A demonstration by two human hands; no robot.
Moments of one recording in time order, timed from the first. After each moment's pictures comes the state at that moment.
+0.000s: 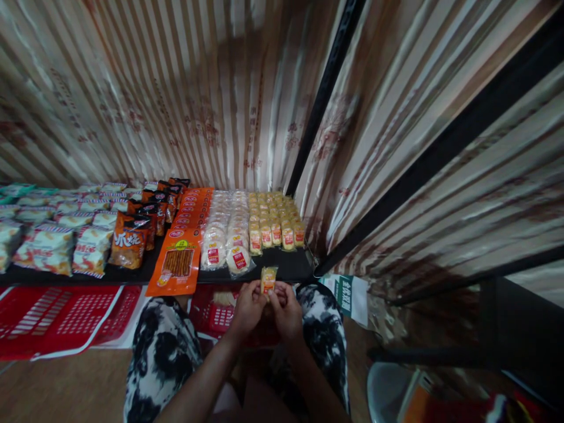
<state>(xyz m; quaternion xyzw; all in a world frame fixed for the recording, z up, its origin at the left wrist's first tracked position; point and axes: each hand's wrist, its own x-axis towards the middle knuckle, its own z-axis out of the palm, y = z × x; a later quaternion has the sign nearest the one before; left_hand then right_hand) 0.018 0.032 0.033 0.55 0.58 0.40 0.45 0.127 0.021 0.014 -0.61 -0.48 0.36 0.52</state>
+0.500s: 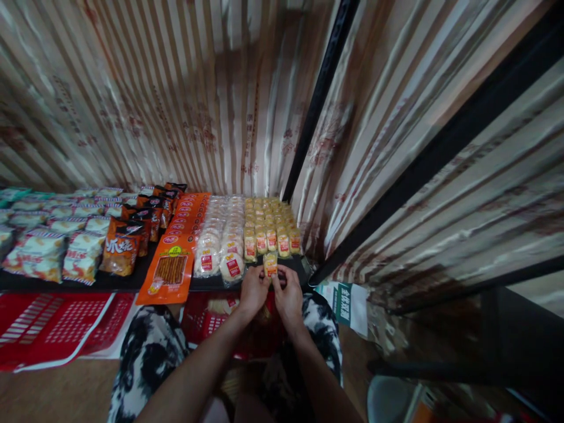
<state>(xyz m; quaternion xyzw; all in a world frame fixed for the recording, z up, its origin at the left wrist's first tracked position) 0.051 0.088 0.044 0.63 0.61 0.36 0.32 0.152 0.074 0.038 -0.64 -0.58 0.17 0.47</state>
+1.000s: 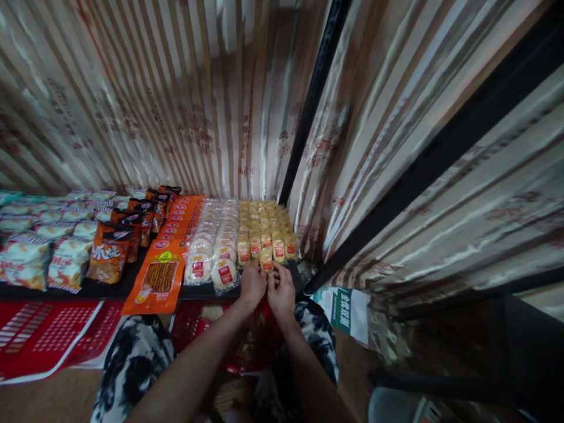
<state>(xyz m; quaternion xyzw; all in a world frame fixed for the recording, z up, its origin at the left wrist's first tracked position) 0.073 0.122 0.049 0.63 0.66 0.32 0.24 0.159 0.103 0.021 -0.61 -0.59 0.16 0.50</state>
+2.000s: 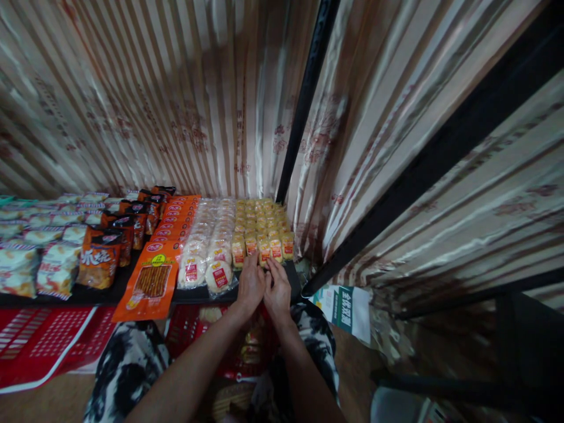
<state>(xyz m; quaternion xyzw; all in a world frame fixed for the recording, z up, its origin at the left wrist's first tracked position) 0.080 0.127 0.039 0.65 0.59 0.42 0.22 0.162 0.114 0.013 -0.58 -0.62 0.13 0.51</state>
